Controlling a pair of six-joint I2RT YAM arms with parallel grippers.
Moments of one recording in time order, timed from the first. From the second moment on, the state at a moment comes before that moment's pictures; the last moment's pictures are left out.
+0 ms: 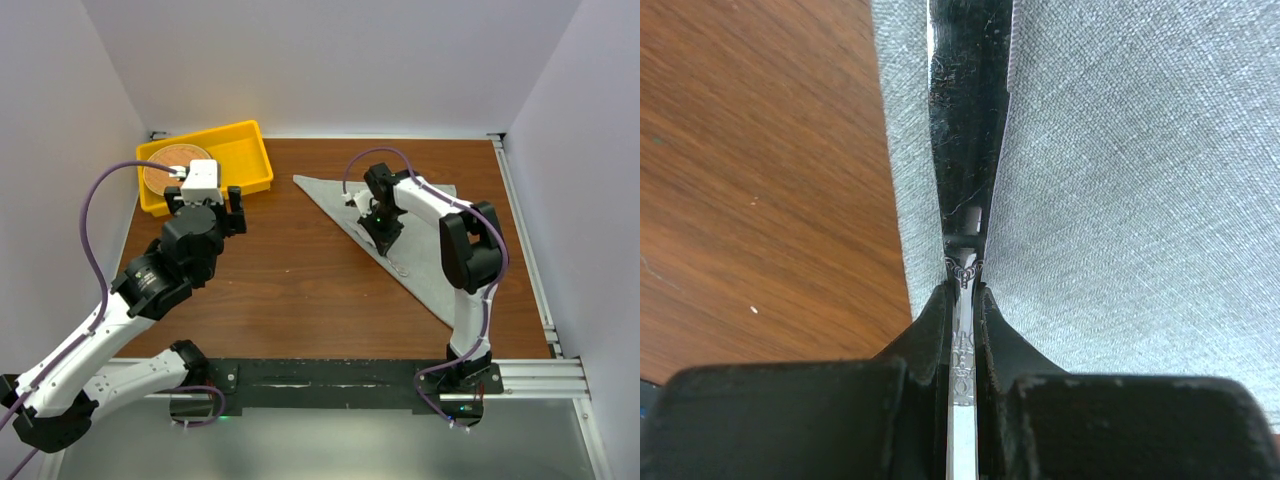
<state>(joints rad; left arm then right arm) -0.77 0.86 1.11 -0.51 -0.82 -0.18 0.41 2.02 1.52 -0.97 -0.11 -0.31</state>
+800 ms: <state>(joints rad) -0.75 0.88 1.11 -0.51 -0.80 -0.17 0.40 2.05 1.50 -0.95 -0.10 -0.31</state>
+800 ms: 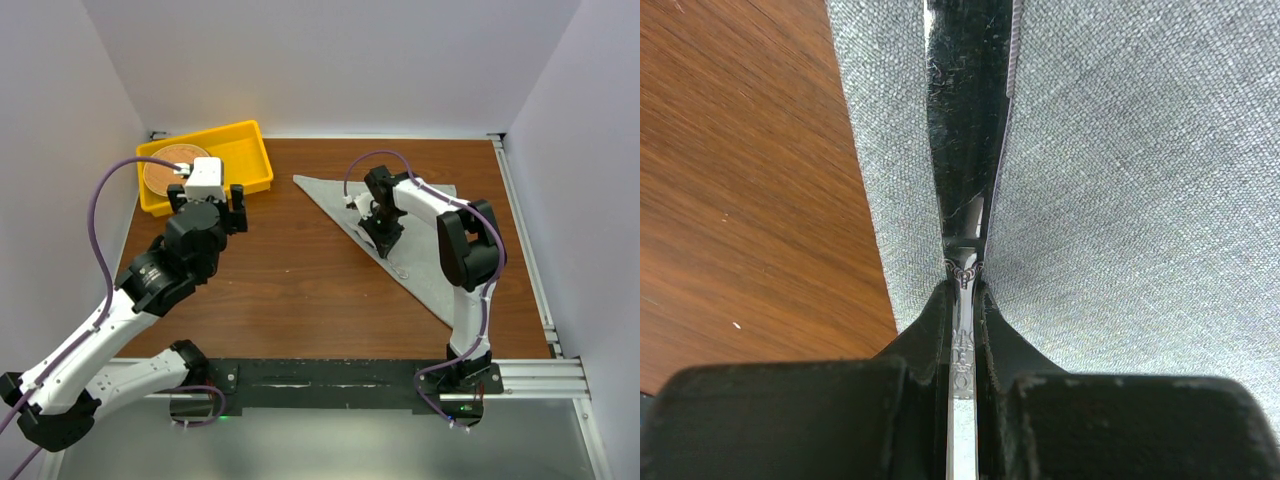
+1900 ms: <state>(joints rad) -0.46 1.65 1.24 -0.35 -0.13 -0.74 0.37 1.40 1.39 -1.12 0.06 0.21</state>
